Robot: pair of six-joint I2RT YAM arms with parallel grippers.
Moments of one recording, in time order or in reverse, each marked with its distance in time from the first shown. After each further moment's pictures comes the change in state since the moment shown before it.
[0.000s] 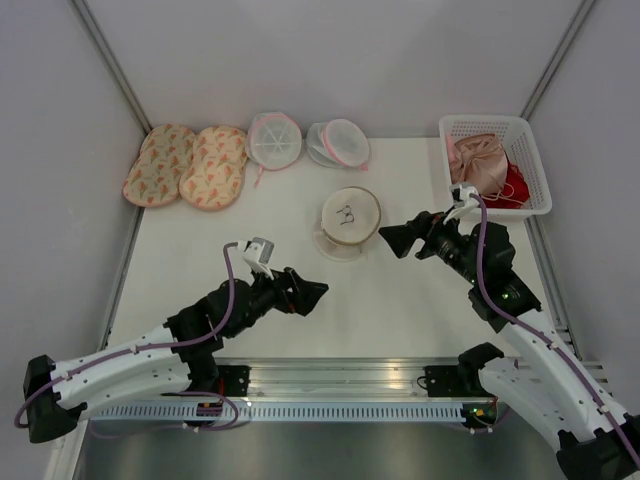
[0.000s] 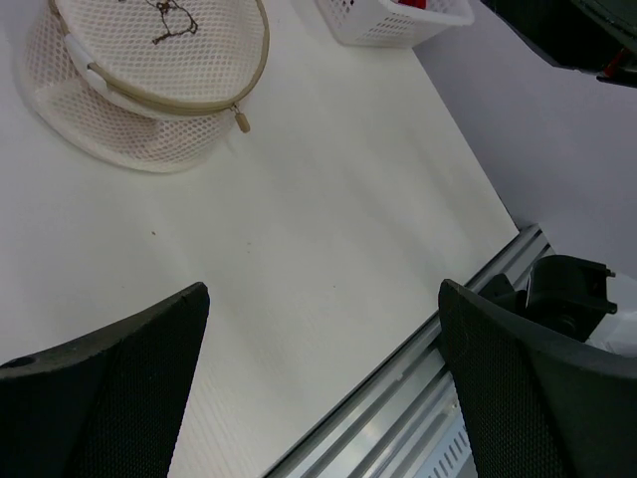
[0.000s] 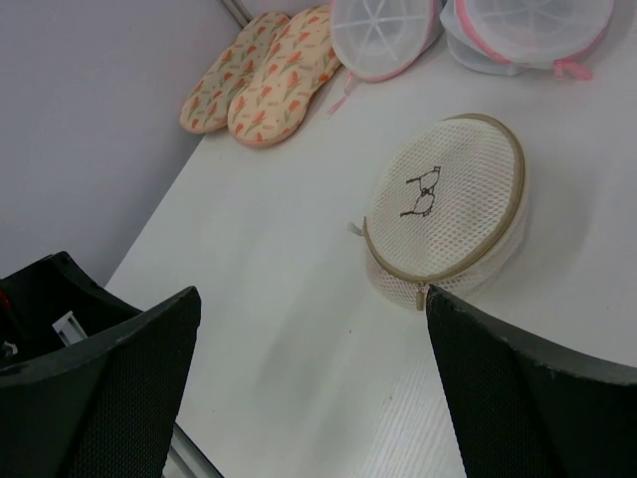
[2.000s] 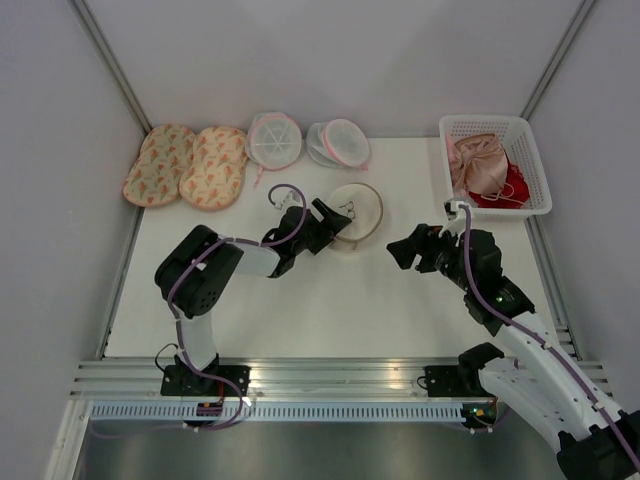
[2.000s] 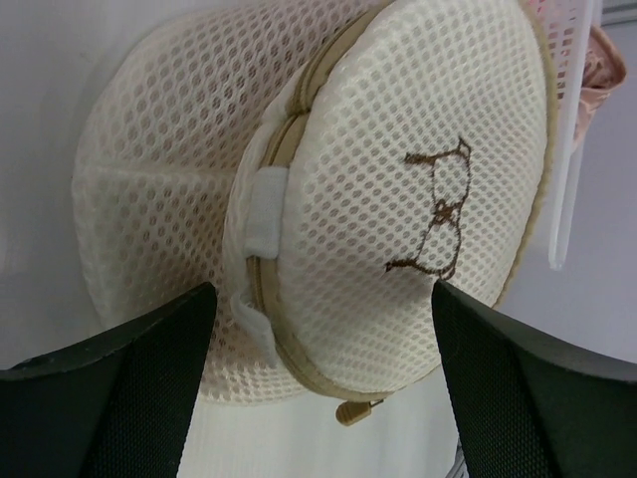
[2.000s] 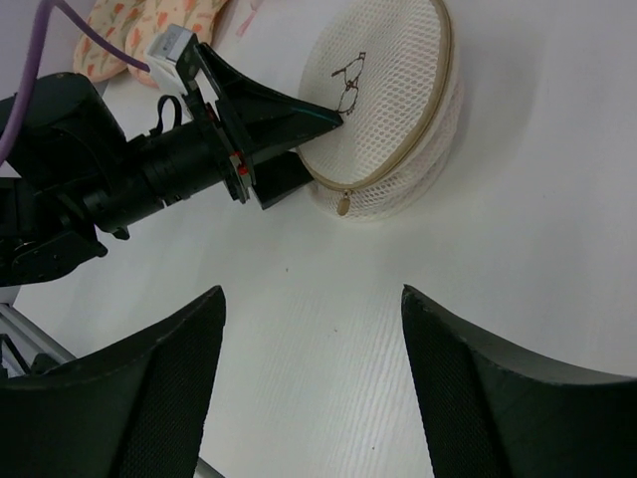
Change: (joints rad) left arm 0.450 1.226 0.397 0.586 0.280 -0.505; right arm 0.000 -0.013 -0.083 -0.128 0.102 -0.008
